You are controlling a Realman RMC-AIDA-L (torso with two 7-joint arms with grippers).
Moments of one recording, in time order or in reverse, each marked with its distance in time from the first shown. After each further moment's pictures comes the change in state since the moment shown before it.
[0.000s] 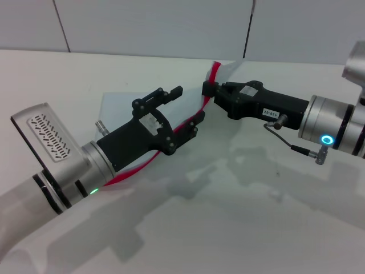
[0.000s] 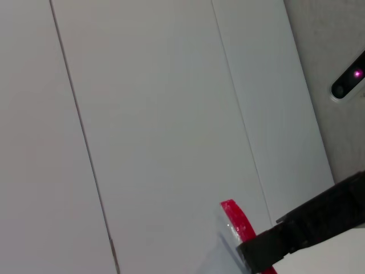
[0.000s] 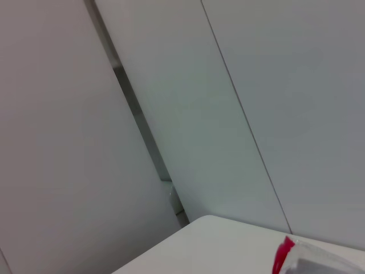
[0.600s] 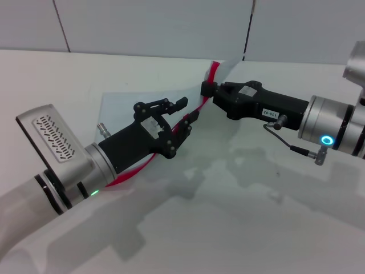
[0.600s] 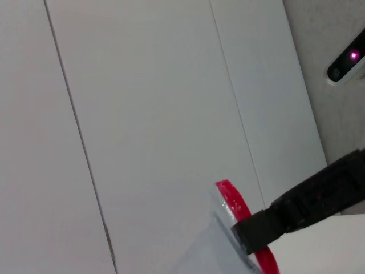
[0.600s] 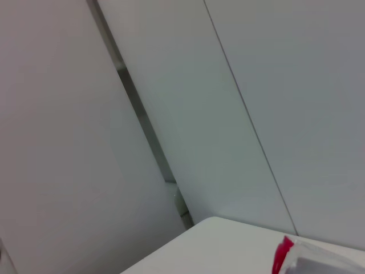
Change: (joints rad) left arm -0.002 0.000 0.002 0.003 0.014 -0.029 0.000; right arm -0.001 0.000 0.000 0.003 0.000 -0.014 0.003
